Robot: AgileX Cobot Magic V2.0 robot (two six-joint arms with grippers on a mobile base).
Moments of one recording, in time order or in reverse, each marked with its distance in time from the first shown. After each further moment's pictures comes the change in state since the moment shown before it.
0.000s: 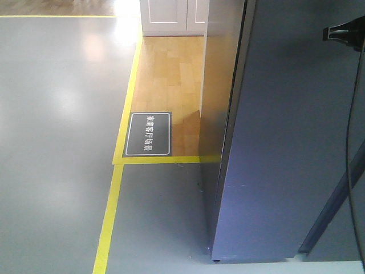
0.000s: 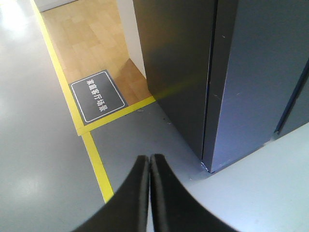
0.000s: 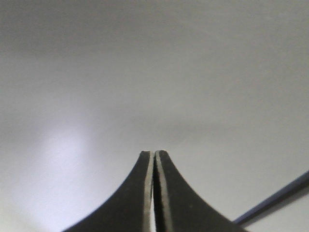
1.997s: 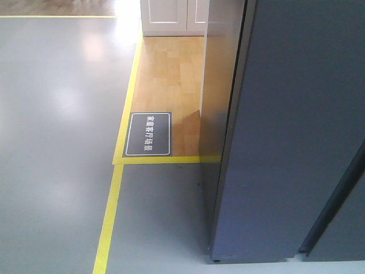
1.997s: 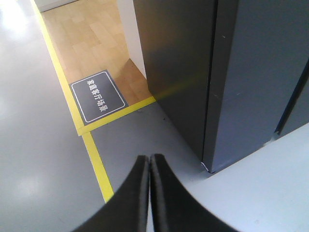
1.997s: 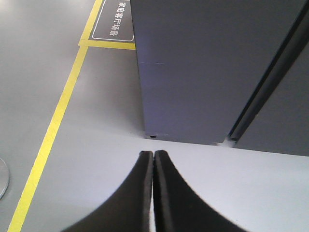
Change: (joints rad) left arm 0.000 0.000 0.000 0.000 0.000 0.000; right arm 0.219 -1.412 0.979 0.003 0.549 0.121
